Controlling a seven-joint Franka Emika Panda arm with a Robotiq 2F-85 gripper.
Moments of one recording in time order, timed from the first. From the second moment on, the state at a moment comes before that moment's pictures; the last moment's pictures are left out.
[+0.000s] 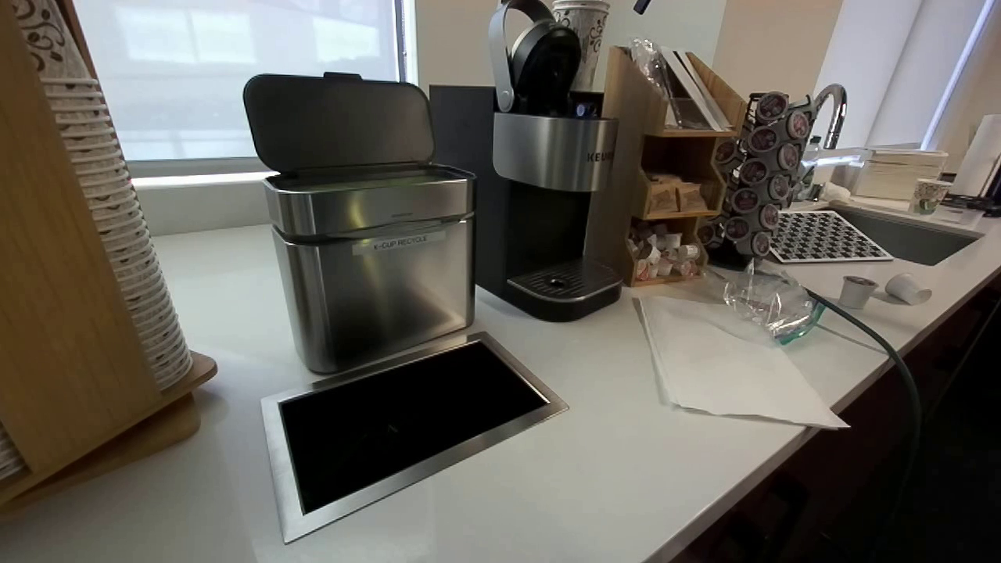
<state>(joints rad) -0.09 0.47 -0.06 -0.91 0.18 1.86 0.06</state>
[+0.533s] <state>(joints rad) -0.09 0.46 -0.06 -0.90 0.18 1.86 0.06</state>
